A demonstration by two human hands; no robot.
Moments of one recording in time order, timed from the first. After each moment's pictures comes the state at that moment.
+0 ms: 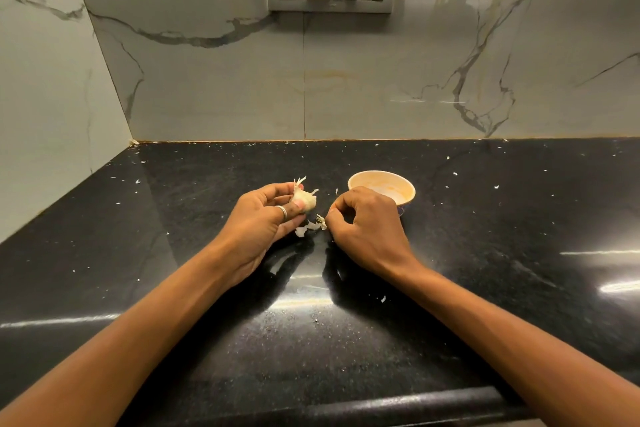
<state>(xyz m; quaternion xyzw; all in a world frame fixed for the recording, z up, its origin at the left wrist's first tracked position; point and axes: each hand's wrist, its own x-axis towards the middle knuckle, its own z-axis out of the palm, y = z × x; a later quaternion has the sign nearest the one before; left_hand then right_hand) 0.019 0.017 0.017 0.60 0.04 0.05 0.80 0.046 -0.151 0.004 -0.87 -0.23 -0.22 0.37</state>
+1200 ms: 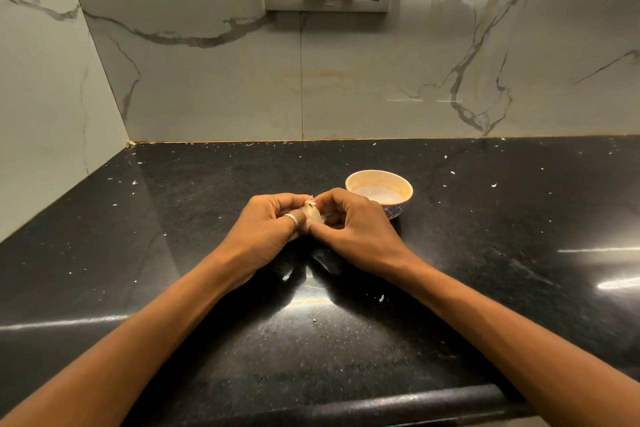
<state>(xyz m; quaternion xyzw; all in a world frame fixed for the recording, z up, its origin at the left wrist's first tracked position) 0.010 0.014 0.013 0.74 -0.05 0.04 0.67 0.050 -0.149 0.001 -0.83 -0.27 -0.10 0.48</state>
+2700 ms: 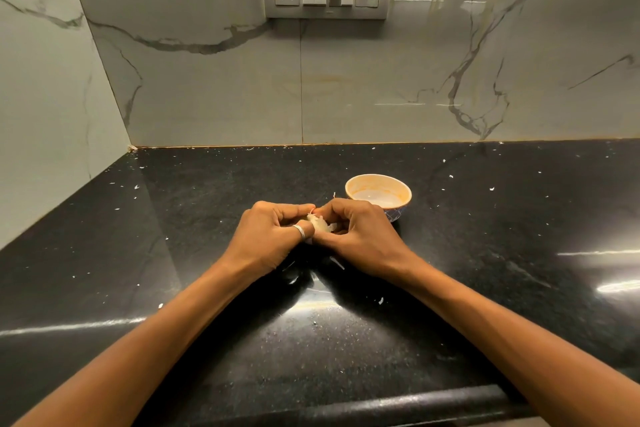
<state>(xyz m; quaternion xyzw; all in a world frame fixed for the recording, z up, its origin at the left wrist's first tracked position) 0.012 0.020 0.008 0.82 -0.05 0.09 0.56 0.054 -0.156 -0.002 -0.83 -0.30 -0.10 0.45</state>
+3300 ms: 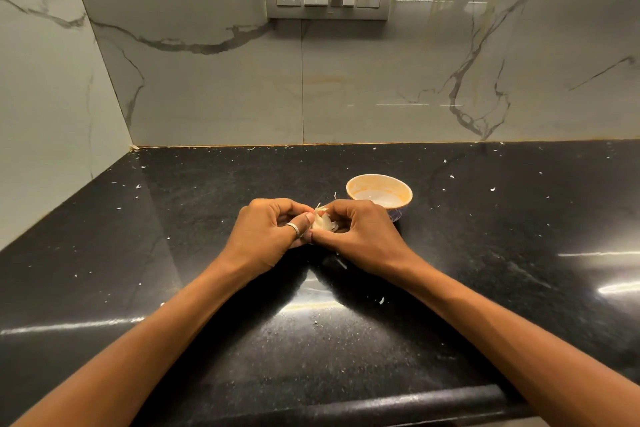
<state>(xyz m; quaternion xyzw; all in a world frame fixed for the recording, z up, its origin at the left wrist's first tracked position) 0.017 0.022 0.003 0.79 -0.04 0.10 0.61 0.052 -0.157 0.000 -0.84 -0.29 -0.10 0.45</state>
